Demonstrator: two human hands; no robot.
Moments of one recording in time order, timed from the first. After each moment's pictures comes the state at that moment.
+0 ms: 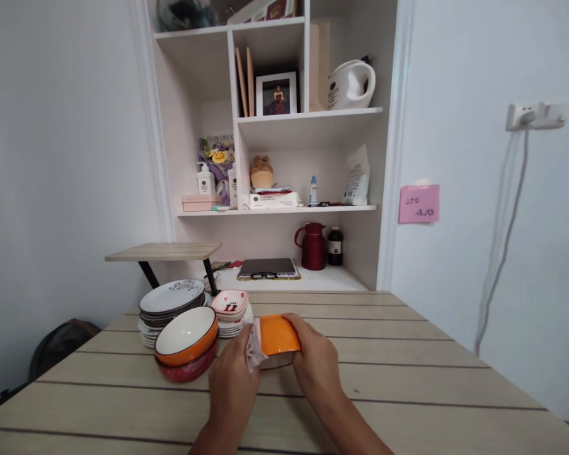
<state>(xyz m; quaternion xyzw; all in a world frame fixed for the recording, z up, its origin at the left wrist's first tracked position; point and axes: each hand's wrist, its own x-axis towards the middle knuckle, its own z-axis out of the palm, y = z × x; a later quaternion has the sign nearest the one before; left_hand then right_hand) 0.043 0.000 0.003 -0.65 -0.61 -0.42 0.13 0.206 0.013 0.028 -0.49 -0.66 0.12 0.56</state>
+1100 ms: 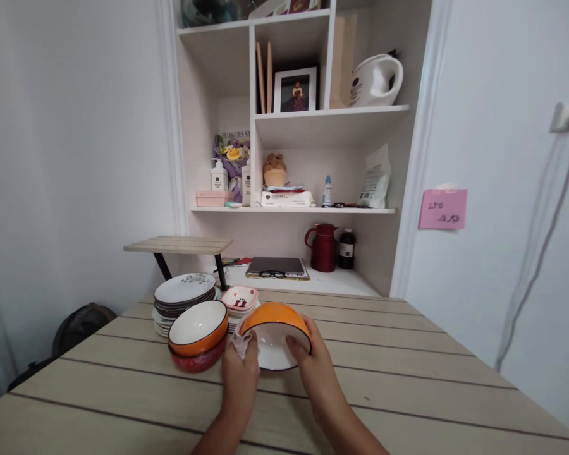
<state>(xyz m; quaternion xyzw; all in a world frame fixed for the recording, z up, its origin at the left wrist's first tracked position) 0.043 0.010 -0.003 -0.46 -0.53 -0.68 -0.20 0.183 0.007 0.030 -0.42 -0.53 0.40 0.62</state>
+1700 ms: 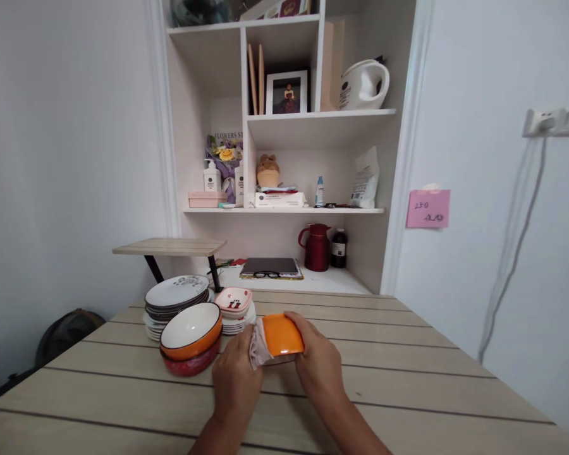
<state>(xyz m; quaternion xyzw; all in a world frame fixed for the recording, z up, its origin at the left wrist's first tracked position) 0.041 0.003 -0.006 -0.64 -0.59 -0.47 0.14 0.203 0.013 0.024 -0.50 -0.67 0.14 0.54</state>
